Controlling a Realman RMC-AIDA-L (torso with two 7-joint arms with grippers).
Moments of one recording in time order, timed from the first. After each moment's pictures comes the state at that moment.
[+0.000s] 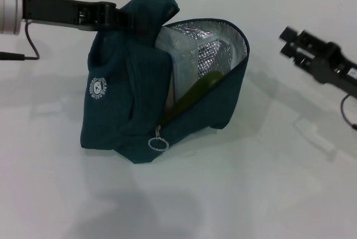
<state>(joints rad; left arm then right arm) -0.58 -2.04 0.80 1.20 2.02 1.71 -2.49 0.52 2.00 -1.52 -0.23 -0.66 -1.30 1.84</state>
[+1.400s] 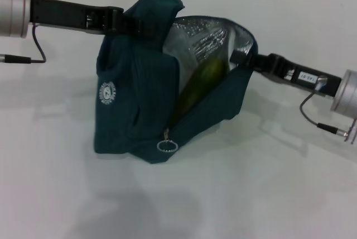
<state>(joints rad) -0.58 -2.05 0.81 1.20 2.02 1.72 -2.48 0.62 2.02 -1.56 -0.29 -0.82 -1.29 1.76</state>
